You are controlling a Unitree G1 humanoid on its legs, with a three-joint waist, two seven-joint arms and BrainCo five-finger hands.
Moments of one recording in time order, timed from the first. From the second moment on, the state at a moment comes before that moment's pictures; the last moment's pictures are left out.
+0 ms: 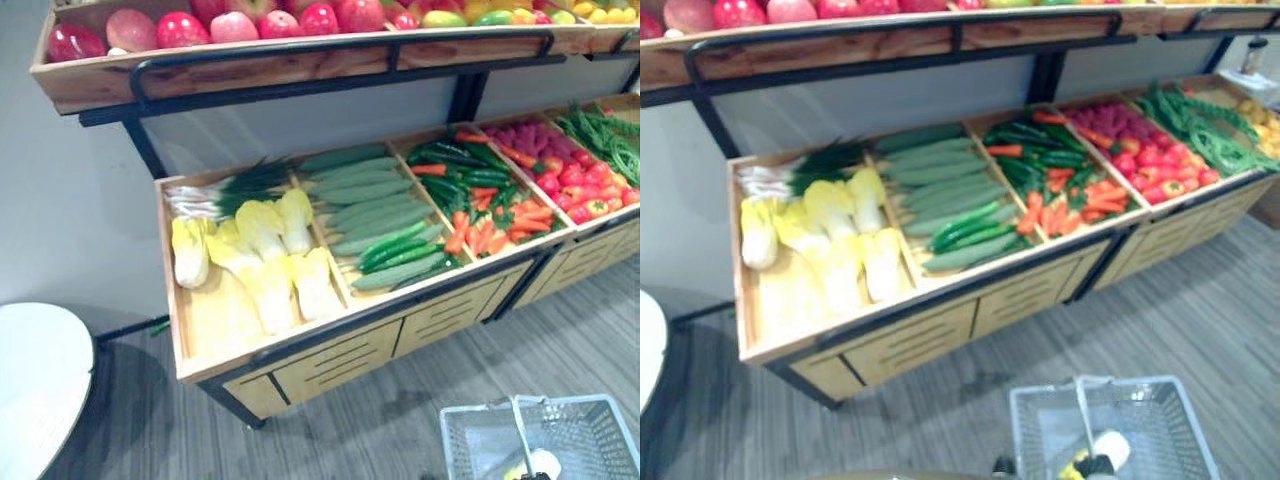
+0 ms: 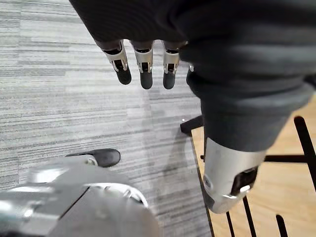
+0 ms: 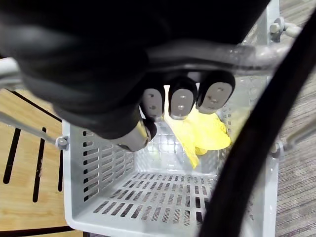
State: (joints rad) left arm 0.18 0.06 0.45 1.07 0.20 -0.03 0.12; right arm 0.08 -0.19 -0.39 1.11 -0.35 -0.03 -0.12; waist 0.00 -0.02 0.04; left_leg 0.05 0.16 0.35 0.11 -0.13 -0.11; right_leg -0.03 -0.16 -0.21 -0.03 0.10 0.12
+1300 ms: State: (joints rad) left arm 0.11 0.05 0.32 1.07 0.33 -0.03 0.19; right arm 0.06 -0.17 -0.32 1.11 -0.34 -0.04 -0.14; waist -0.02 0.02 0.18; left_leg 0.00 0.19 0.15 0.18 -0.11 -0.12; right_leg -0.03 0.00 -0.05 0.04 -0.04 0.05
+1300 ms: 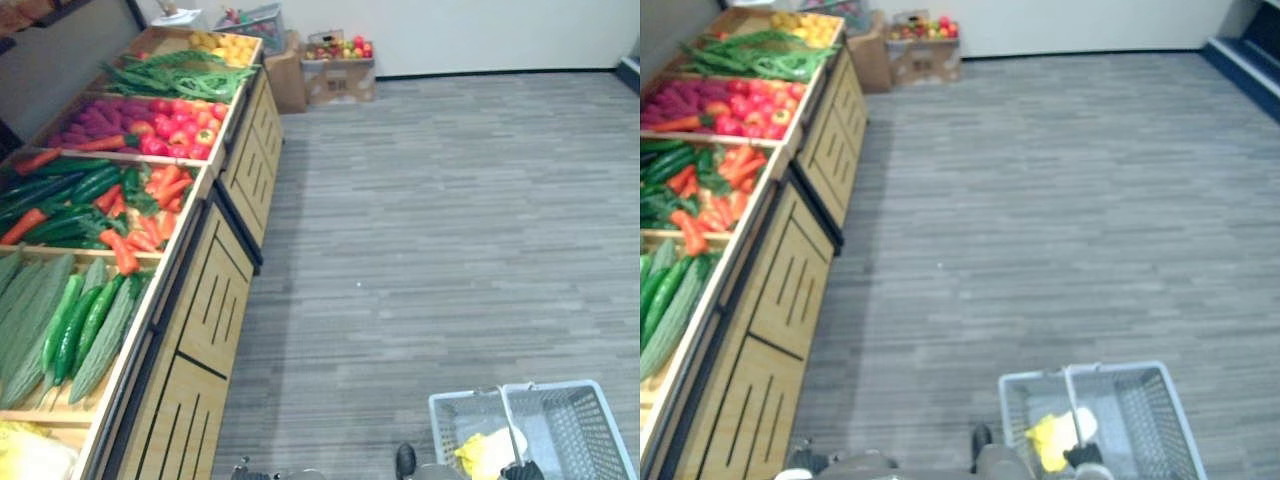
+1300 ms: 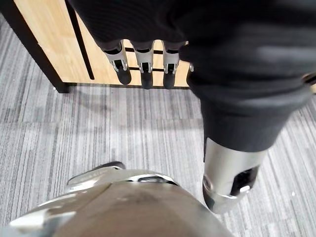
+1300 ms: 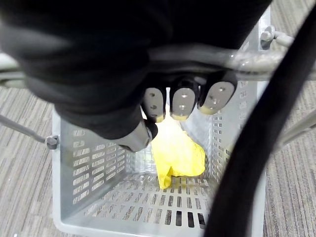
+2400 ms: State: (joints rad) left arm 0.05 0.04 0.32 1.05 0.32 -0.04 0.19; right arm 0.11 -0.09 -0.45 1.11 -0.30 -0.03 -0.12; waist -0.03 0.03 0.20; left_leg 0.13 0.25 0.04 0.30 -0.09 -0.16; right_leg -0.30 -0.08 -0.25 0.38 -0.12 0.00
